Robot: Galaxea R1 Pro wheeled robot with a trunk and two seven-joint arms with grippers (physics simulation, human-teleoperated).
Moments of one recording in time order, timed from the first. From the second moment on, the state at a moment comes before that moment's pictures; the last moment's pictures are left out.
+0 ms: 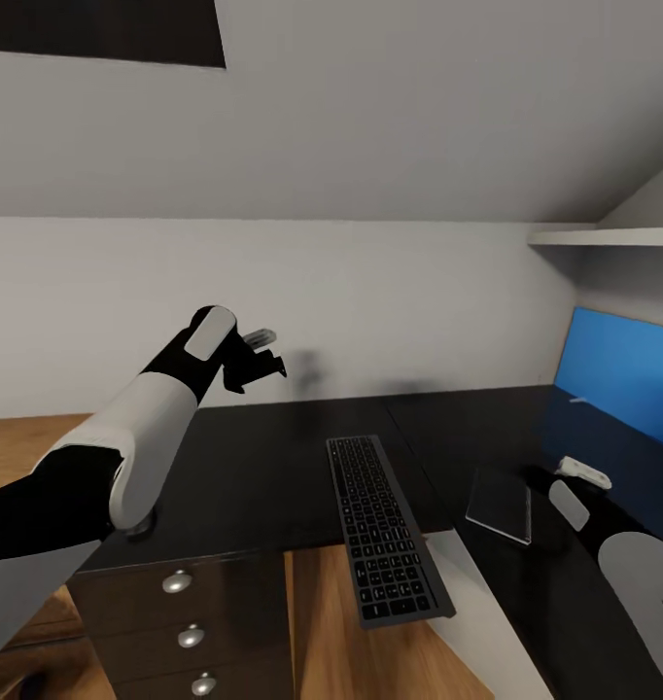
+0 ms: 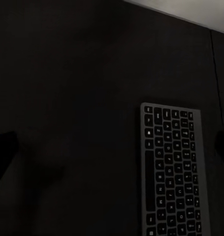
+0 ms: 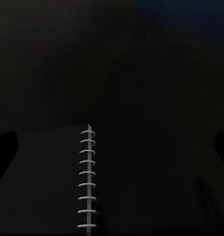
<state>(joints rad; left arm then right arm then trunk) -1.41 -0.09 -0.06 -0.48 0.91 1.00 0.69 -0.92 -0.33 0.00 -0.32 -0.55 0.21 -0.20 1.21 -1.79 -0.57</state>
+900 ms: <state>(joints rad) -1.41 -0.09 -0.06 -0.48 0.91 1.00 0.69 -0.92 -0.28 0.13 -0.32 -0.54 0.22 -0.20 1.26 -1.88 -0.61</state>
